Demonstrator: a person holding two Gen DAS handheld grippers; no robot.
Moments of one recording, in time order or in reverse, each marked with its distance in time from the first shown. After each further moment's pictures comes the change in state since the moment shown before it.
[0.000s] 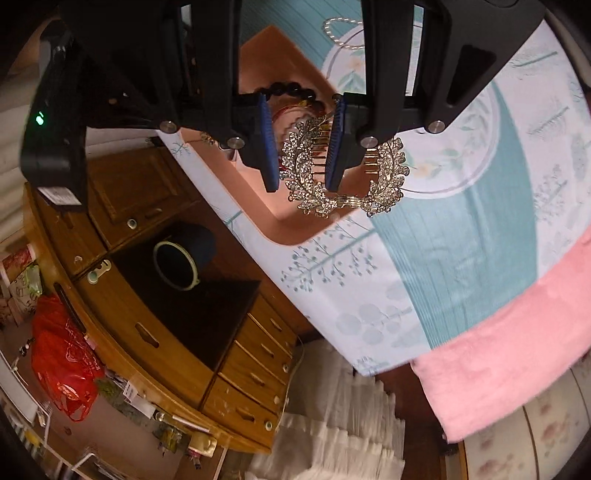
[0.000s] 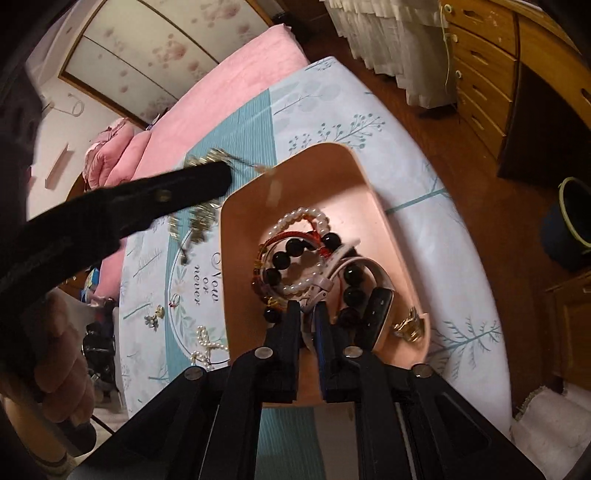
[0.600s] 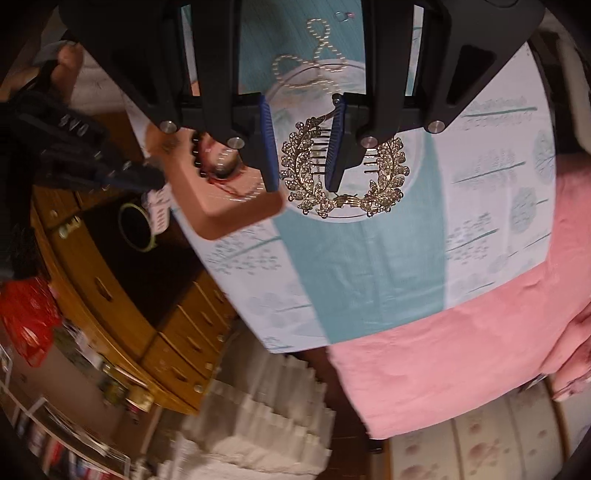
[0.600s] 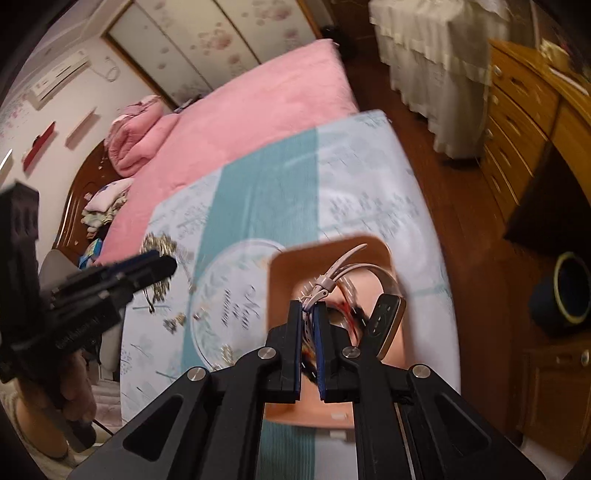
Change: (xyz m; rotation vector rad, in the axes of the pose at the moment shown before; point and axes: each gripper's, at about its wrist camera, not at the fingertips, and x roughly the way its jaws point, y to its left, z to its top) left arm -0.087 0.055 -0.038 -0.160 -0.110 0.168; right arm -0.059 0.045 0.050 -0.188 -0.028 -0.011
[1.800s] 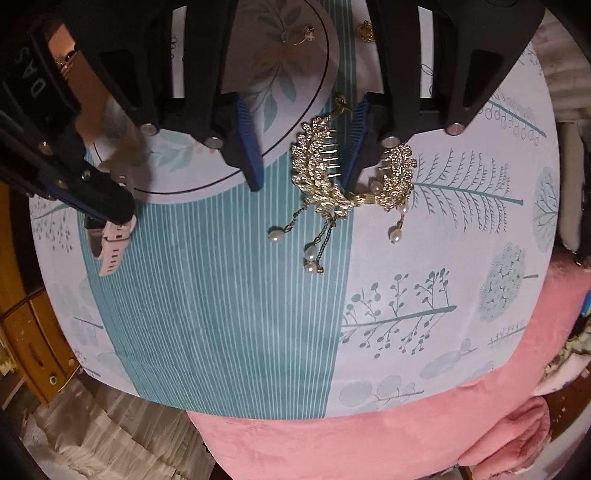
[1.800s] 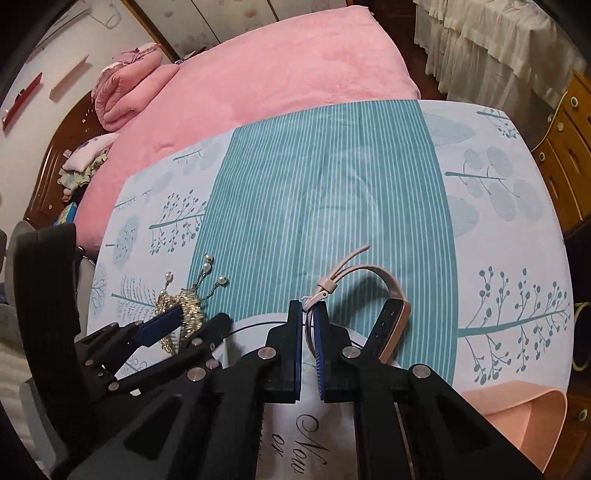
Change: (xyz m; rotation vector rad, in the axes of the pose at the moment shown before) left arm 0.161 0.162 -0.006 -0.331 0.202 0.279; right arm 0.213 0.125 0.106 -0.133 0.136 -0.069
